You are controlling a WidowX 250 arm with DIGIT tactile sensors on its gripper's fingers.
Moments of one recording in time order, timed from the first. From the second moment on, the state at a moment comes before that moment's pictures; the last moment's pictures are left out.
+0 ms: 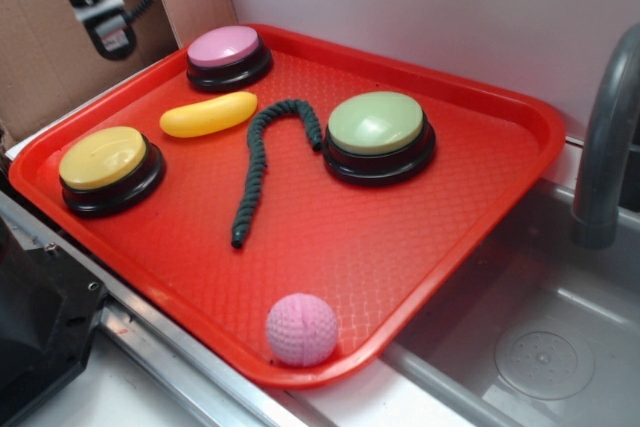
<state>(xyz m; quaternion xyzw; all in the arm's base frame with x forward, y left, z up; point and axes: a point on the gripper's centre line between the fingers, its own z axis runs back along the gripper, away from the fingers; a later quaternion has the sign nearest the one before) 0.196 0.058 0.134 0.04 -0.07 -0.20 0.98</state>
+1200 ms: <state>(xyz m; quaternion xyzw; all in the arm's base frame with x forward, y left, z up) 0.246 0.087 0.024 -0.01 -0.12 -0.25 0.96</state>
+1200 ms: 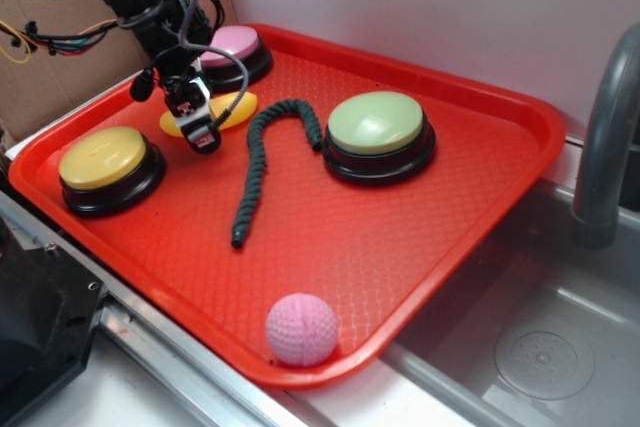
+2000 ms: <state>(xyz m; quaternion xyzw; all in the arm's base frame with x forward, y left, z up) 0.230 0.087 0.057 -0.01 -0.07 -0.17 0.98</state>
